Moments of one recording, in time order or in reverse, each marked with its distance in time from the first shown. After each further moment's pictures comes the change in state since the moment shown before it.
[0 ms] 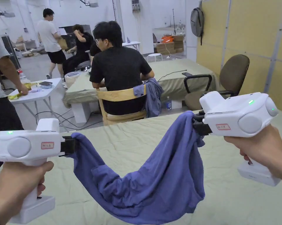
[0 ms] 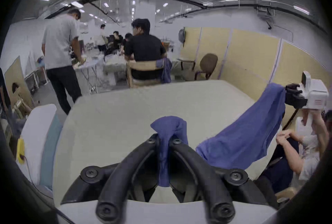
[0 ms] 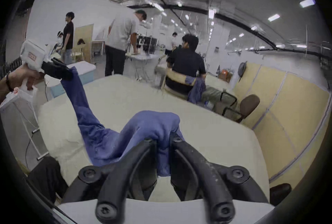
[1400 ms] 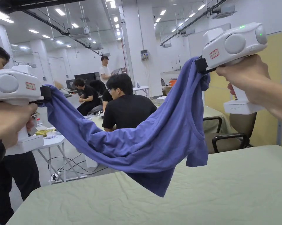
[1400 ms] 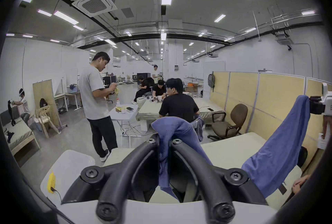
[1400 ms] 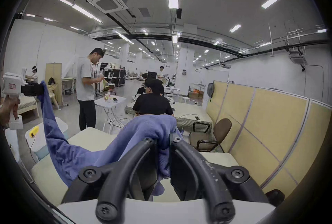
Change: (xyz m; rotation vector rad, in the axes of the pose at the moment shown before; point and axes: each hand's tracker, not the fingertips) left arm -0.053 0.240 0.061 0.347 0.289 0.042; right arm 0.114 0.233 0.028 0.204 -0.237 -0.196
